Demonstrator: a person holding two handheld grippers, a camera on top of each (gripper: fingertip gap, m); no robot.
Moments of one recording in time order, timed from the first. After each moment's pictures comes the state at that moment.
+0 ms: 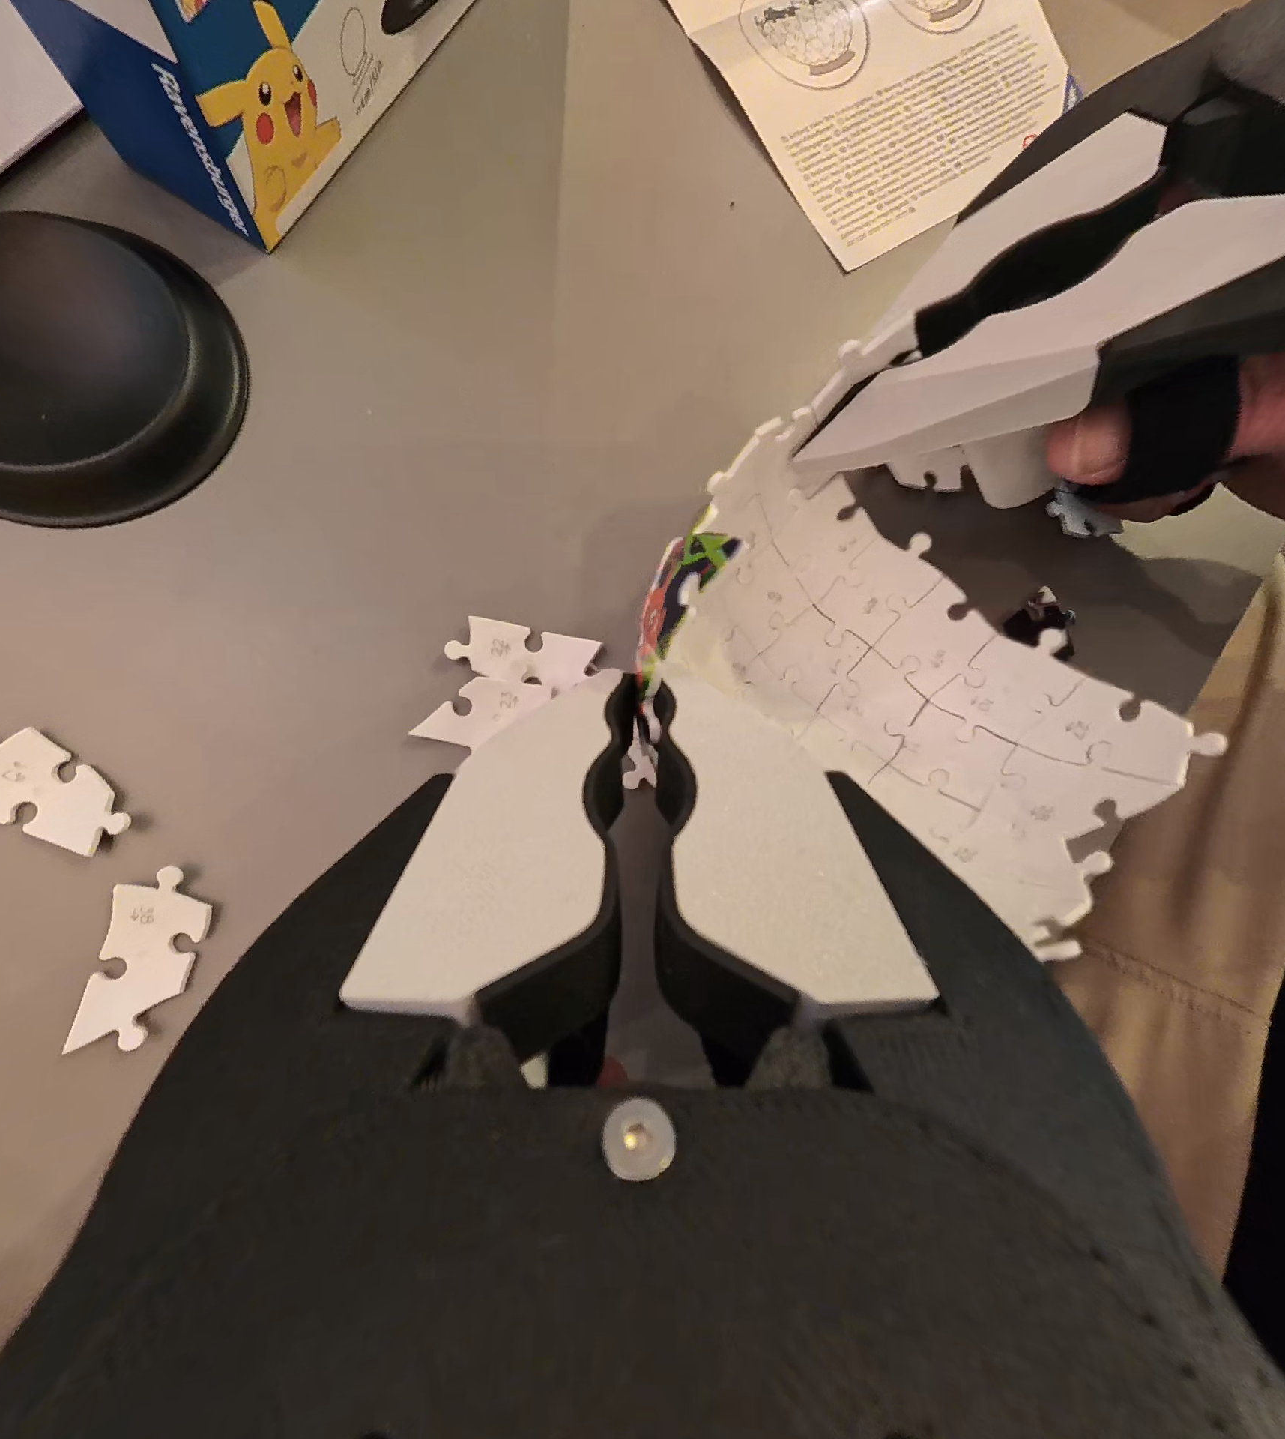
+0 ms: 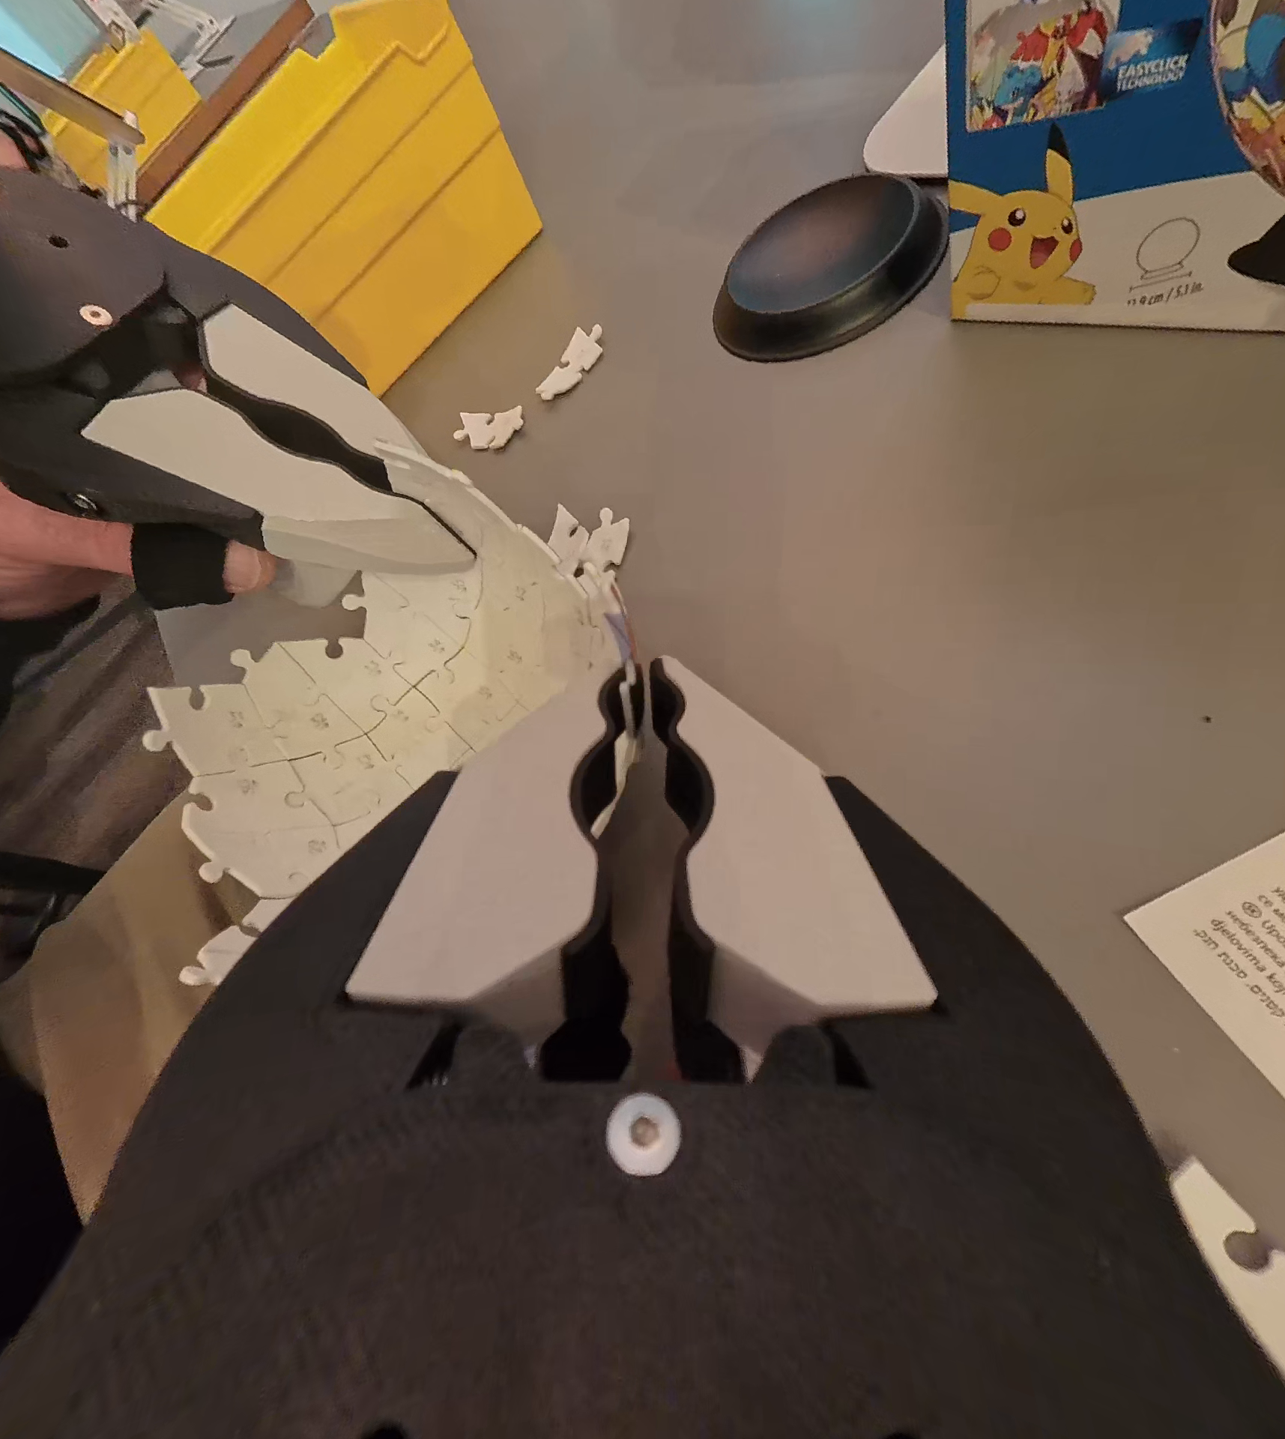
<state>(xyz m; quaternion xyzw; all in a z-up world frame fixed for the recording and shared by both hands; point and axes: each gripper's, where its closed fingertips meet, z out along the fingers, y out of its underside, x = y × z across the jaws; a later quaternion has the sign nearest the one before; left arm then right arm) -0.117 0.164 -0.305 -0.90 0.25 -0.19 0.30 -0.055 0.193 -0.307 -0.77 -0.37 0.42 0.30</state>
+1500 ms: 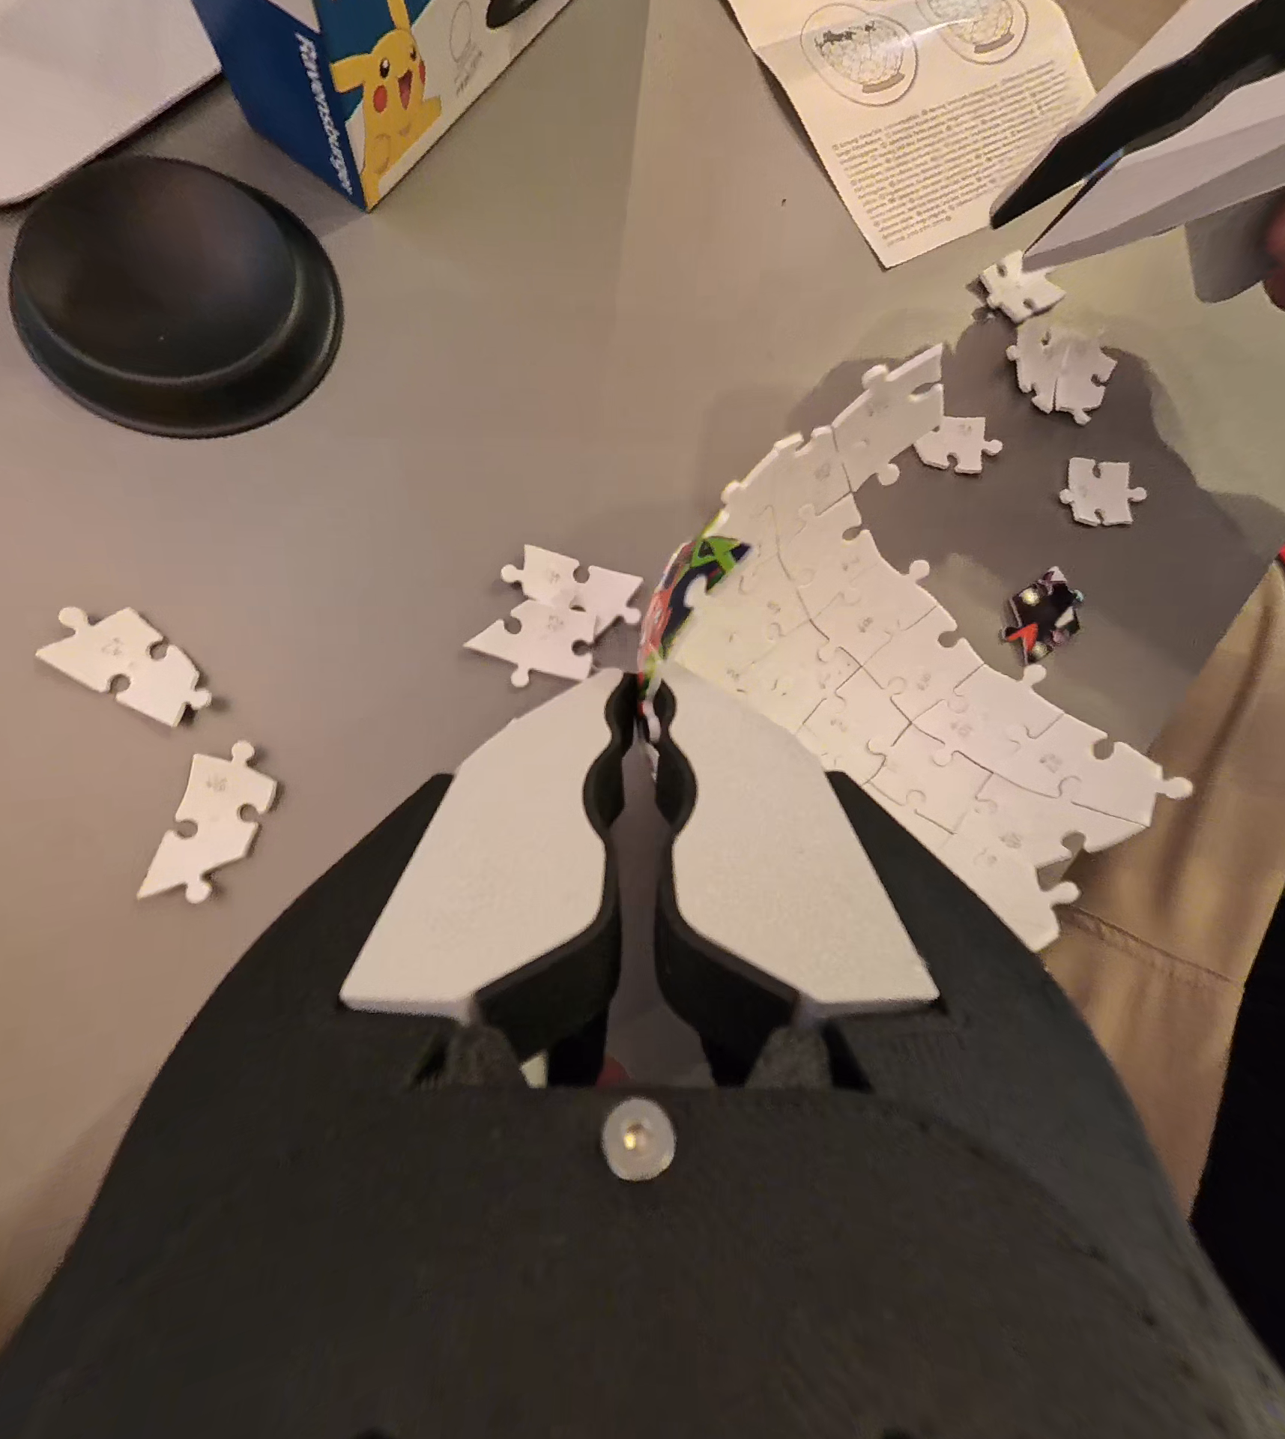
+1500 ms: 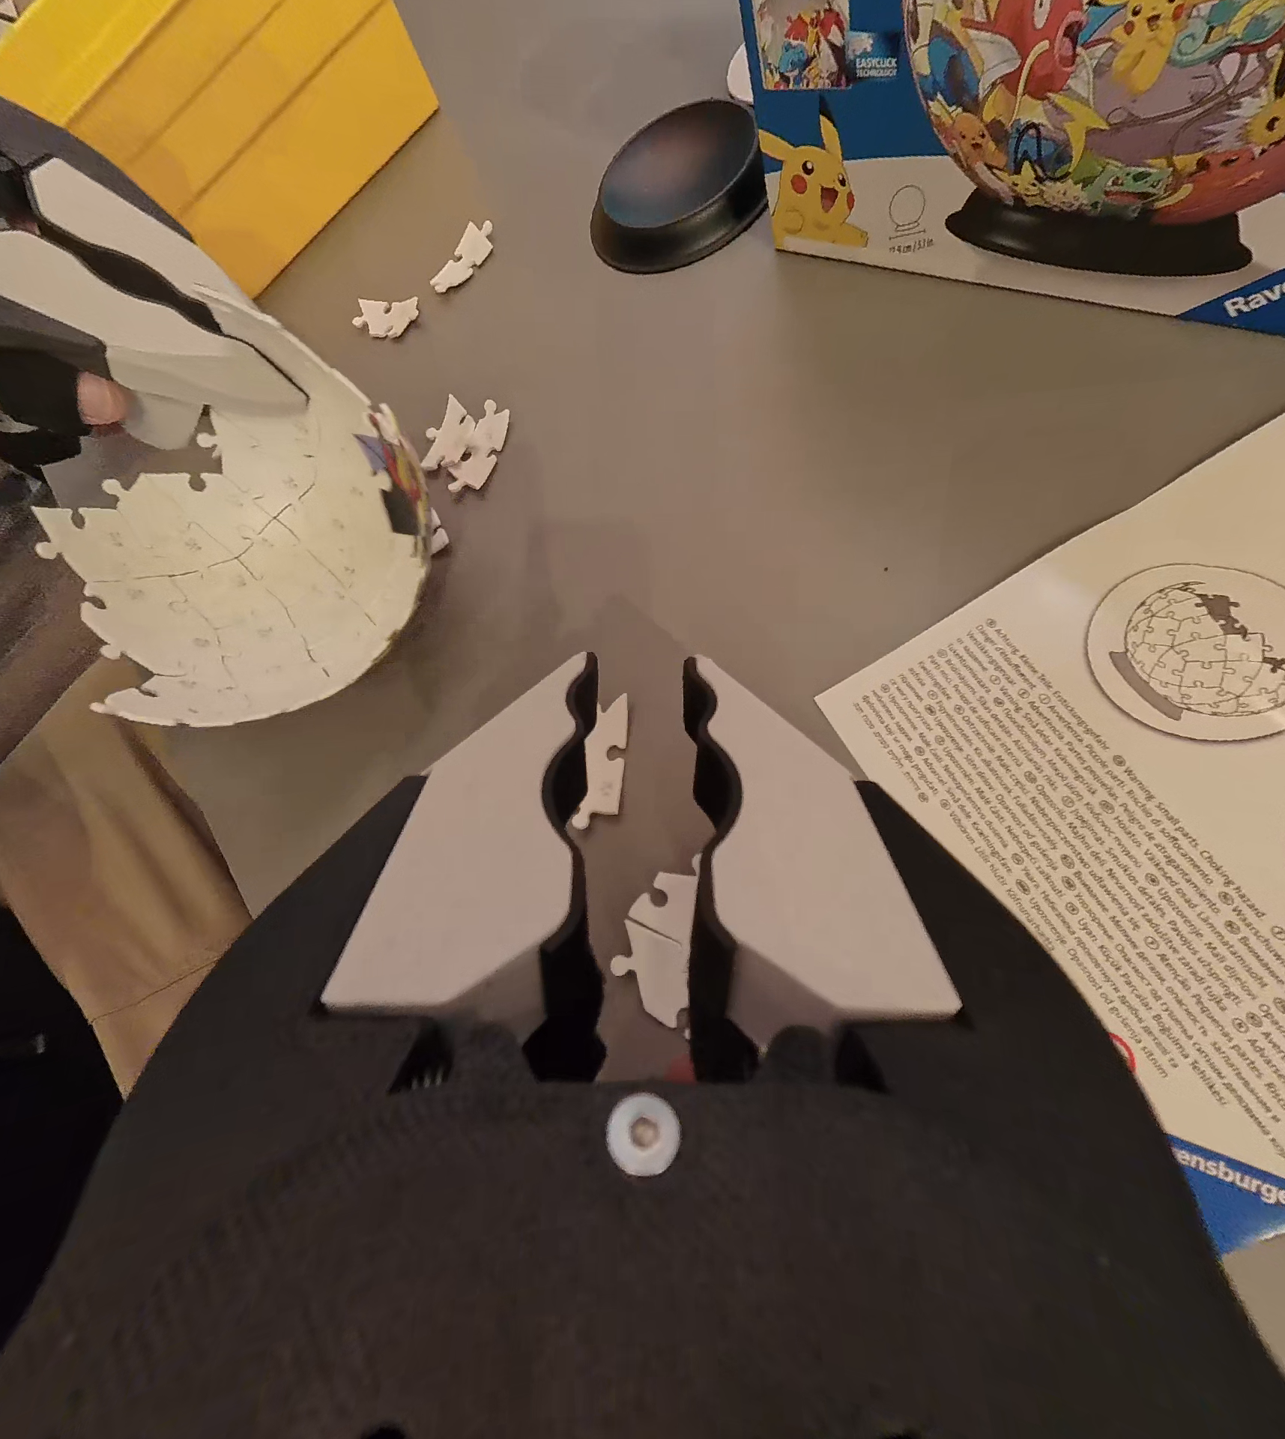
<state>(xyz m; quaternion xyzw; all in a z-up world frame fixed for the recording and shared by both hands) -0.143 0.148 -0.295 -0.91 0.21 -0.18 0.31 0.025 0.213 -0.298 -0.80 -0.41 0.35 0.28</state>
